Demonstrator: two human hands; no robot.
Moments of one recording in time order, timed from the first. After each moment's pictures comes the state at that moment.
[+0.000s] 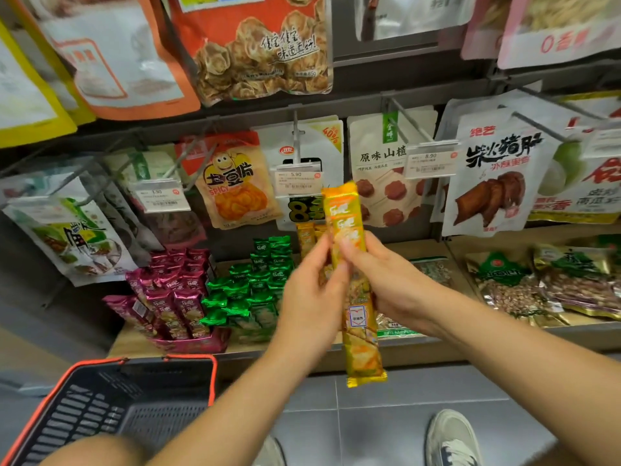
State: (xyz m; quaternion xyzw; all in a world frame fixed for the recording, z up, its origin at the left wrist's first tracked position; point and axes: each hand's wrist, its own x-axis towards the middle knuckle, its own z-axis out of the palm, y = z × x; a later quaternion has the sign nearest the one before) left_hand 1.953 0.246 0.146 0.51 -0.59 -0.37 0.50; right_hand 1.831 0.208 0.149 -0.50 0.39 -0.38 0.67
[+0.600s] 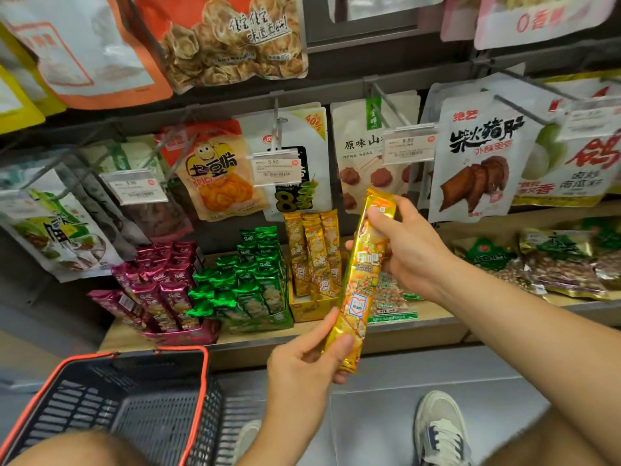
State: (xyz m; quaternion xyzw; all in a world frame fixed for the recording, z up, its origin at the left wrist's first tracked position) left_hand 1.940 0.315 0.091 0.57 -0.39 -0.50 0.52; right_hand 1.795 0.186 0.145 -0.39 0.45 -0.51 0.62
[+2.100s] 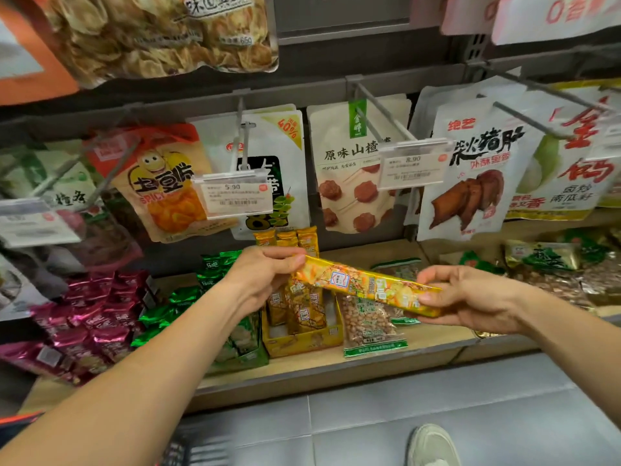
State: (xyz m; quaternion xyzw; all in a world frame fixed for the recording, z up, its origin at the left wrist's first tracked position) left_hand 1.986 0.095 0.089 0.56 -0.41 -0.61 0.39; right_hand 1.676 0.136 0.075 -0.30 0.55 -0.29 0.72
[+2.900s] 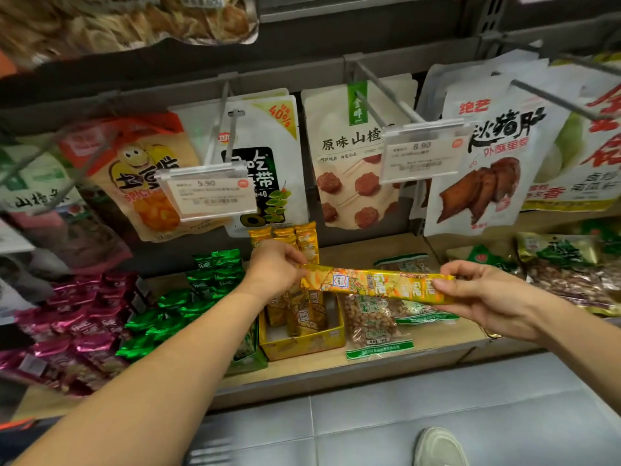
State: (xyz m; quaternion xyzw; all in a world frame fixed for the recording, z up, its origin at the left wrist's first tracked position) left_hand 1.963 0.065 0.059 0.70 -0.63 -0.29 0.19; right_hand 1.662 0.125 0.047 -0.25 0.56 -0.40 0.68
